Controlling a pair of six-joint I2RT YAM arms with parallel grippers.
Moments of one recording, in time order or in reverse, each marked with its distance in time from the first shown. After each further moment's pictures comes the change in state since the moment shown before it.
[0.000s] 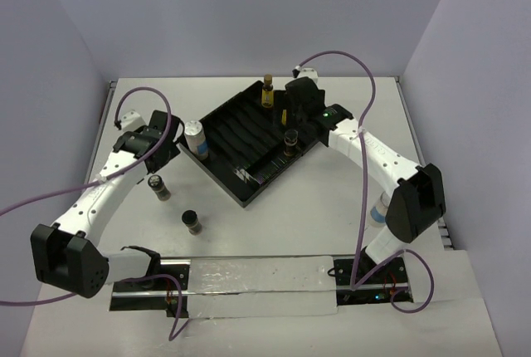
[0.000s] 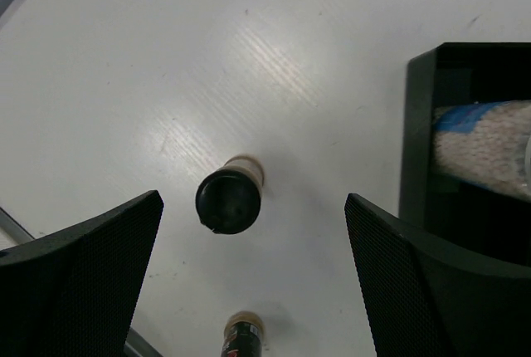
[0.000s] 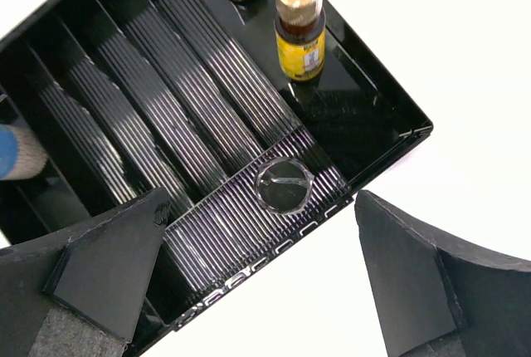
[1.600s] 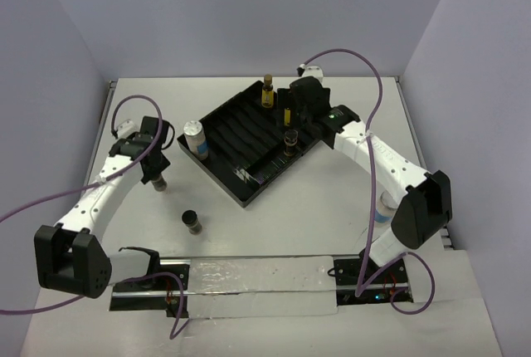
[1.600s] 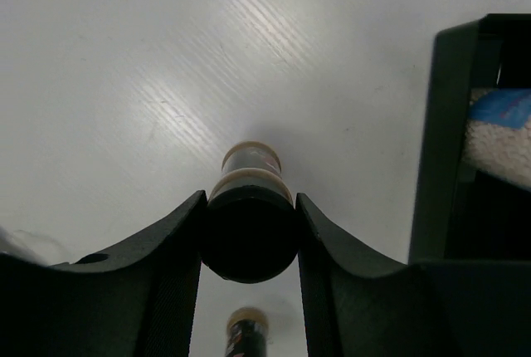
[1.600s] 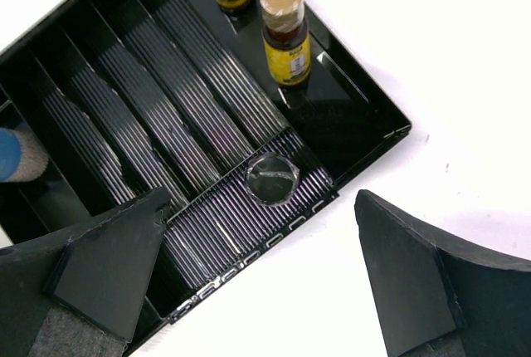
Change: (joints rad) left arm 0.111 -0.006 -0.151 0.115 0.157 0.021; right arm 0.001 -0.045 -0.006 -0.015 0.024 -0.012
